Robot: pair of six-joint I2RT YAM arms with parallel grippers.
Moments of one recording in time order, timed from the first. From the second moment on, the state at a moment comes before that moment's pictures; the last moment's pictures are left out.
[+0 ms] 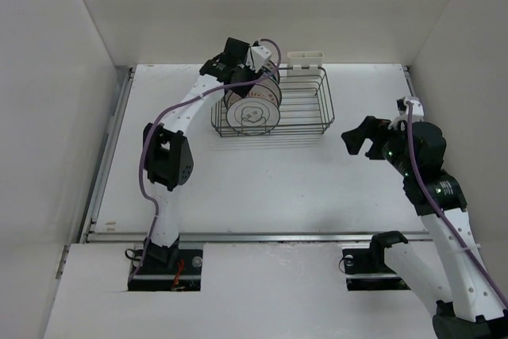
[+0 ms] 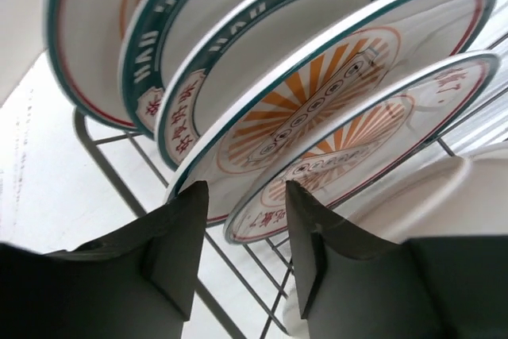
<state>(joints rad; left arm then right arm) -0.44 2.11 2.04 -0.71 -0.03 0.36 0.19 0.72 0.95 -0.55 -0.12 0.36</state>
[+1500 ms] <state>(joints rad) -0.46 2.13 2.14 -0.95 0.02 0.42 0.19 0.72 0.90 -0.53 -0.17 0.36</state>
